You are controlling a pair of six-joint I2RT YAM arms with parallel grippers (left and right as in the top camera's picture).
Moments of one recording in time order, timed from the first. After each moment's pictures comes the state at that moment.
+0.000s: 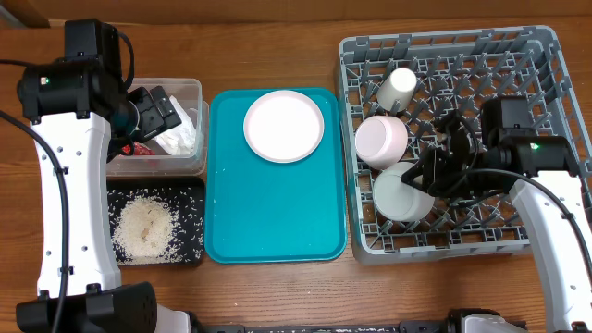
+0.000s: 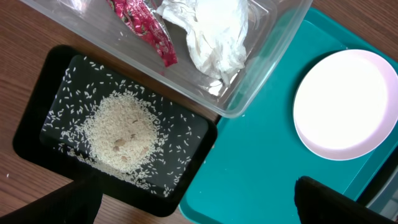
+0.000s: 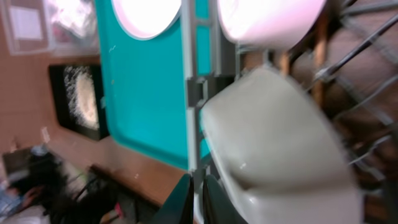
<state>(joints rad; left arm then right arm) 0.10 1.65 1.87 -1.51 -0.05 -0.44 -0.02 1.37 1.19 -1.19 -0.65 0.08</state>
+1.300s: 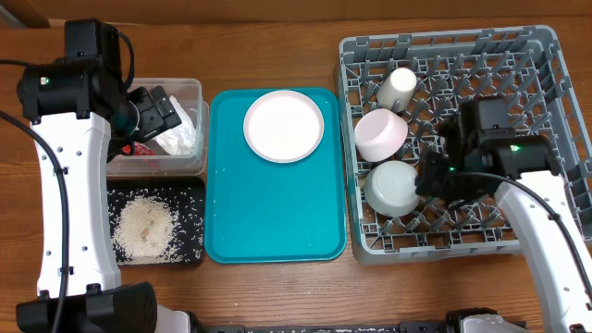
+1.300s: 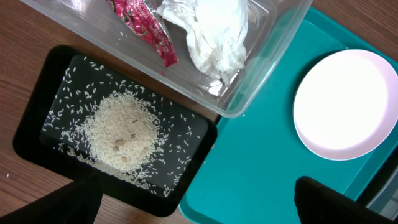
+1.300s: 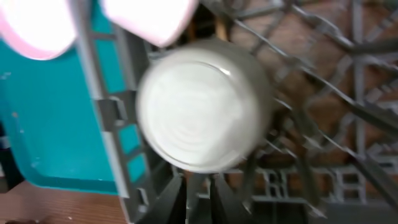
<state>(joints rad) 0.10 1.65 1.87 -1.51 -0.05 -0.44 0.10 1.37 1.18 -1.13 -0.27 0.27</state>
